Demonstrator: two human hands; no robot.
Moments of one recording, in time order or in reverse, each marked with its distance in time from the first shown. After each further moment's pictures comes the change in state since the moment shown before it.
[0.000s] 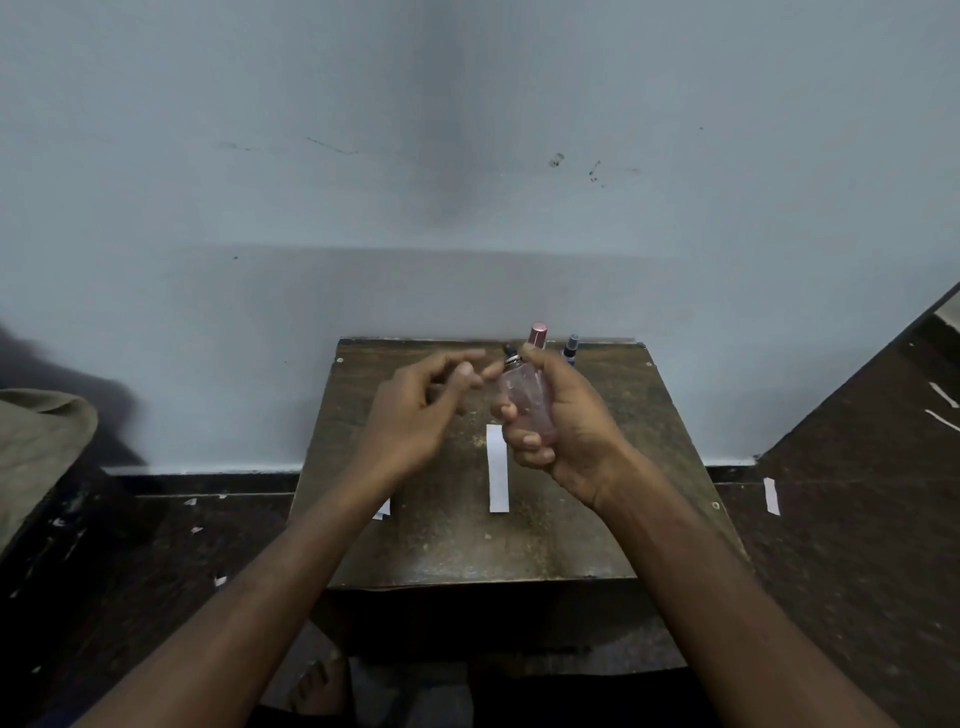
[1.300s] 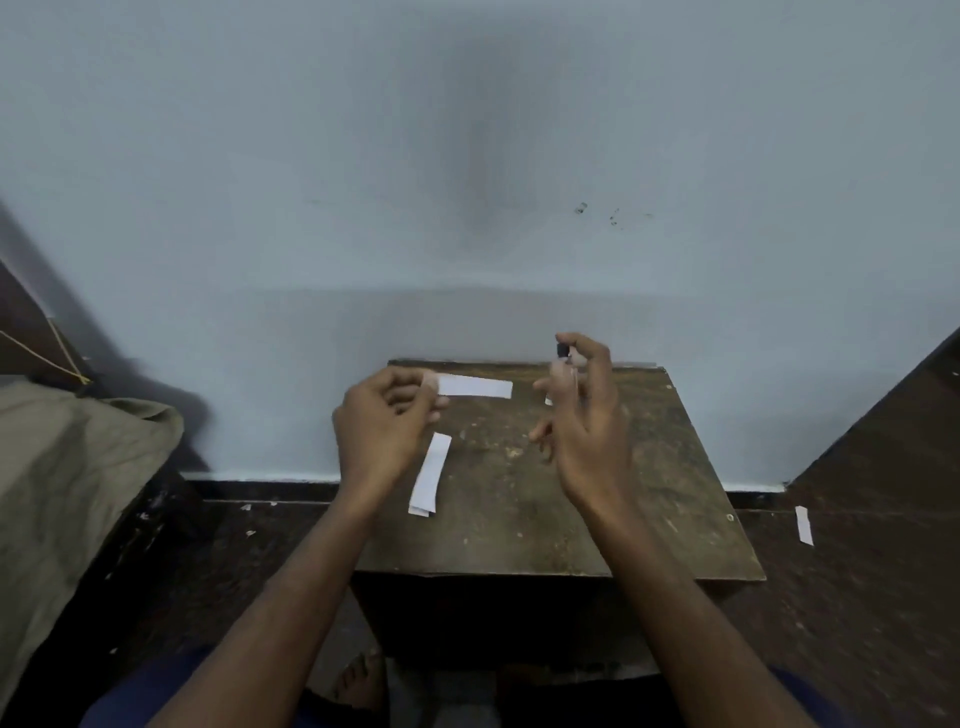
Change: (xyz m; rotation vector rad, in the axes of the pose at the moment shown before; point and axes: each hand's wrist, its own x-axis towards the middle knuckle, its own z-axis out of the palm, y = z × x) left_hand -0.035 0.020 -0.043 -0.231 0.434 -0.216; right_hand -0.034 0.010 0.036 -0.633 0.478 -0.705
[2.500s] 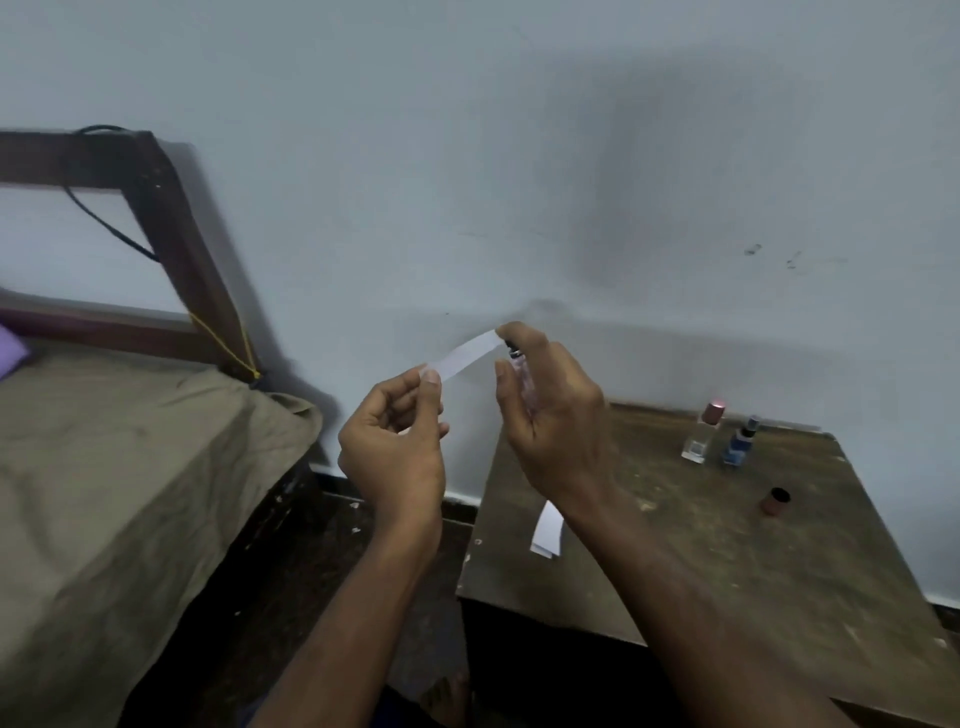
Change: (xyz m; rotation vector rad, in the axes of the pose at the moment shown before) left_hand 0.001 0.019 -0.082 -0.260 0.603 0.058; right_hand 0.017 -0.052 0.147 -0.184 -0.049 -0.612
